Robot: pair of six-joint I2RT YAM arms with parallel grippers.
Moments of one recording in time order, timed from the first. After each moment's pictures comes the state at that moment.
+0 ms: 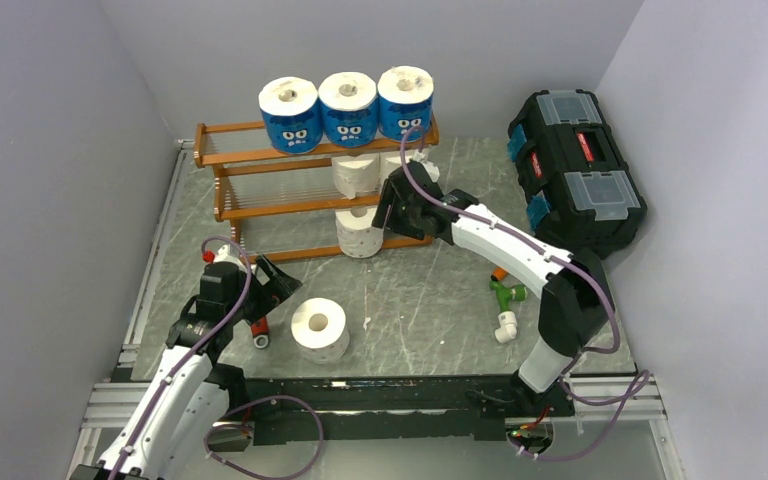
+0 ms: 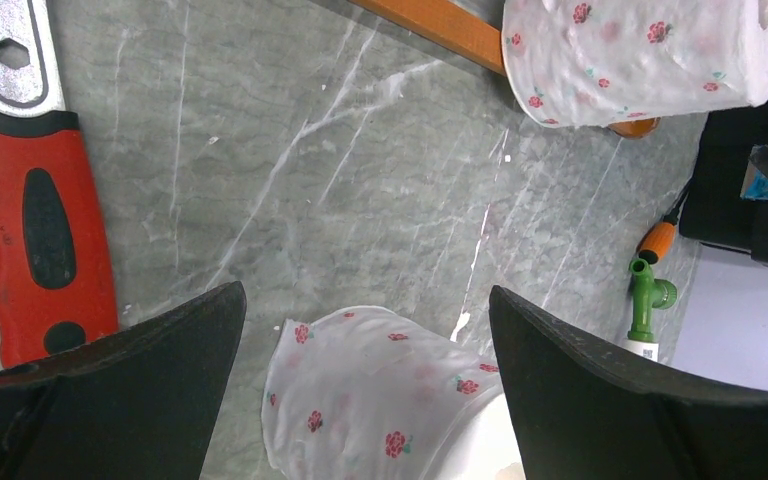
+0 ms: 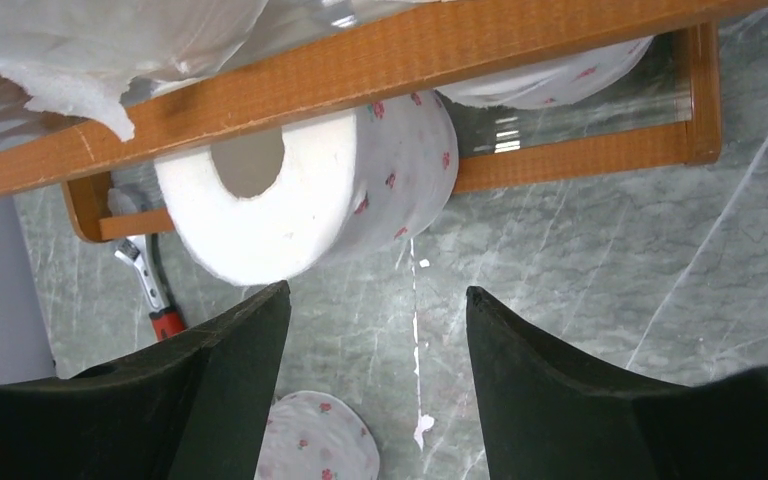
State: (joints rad) left arm -0.19 0.60 0.38 -0.43 0.16 -0.83; right arm 0.69 1.67 1.38 -0.52 0.16 0.85
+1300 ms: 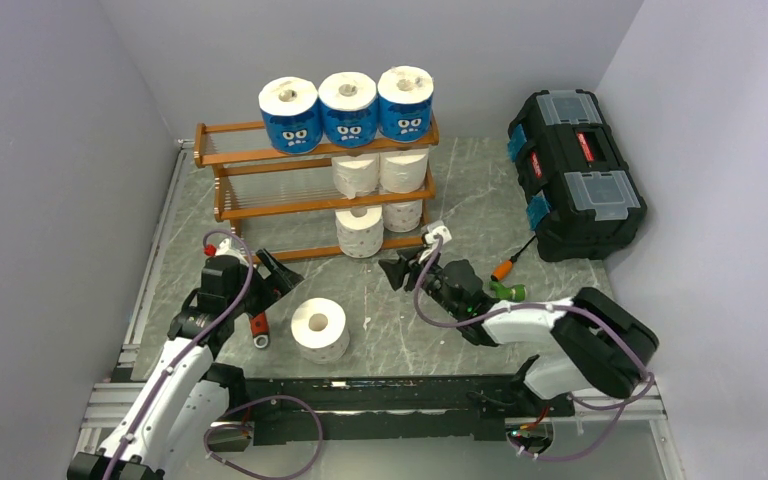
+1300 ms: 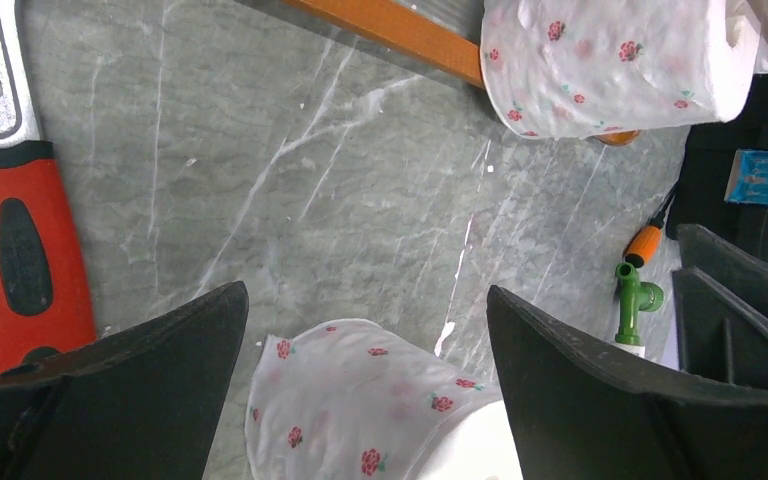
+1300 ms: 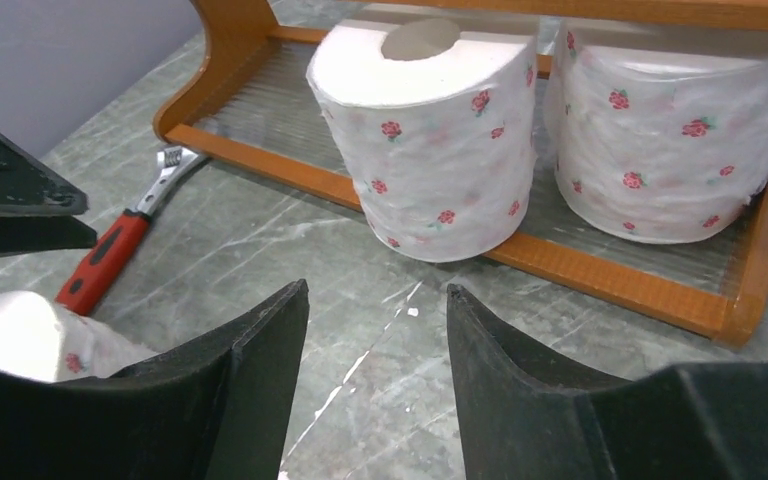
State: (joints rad) left arm -0.19 0.67 0.41 -0.38 0.17 -0.84; right arm 0.82 1.34 0.37 0.89 0.10 0.29
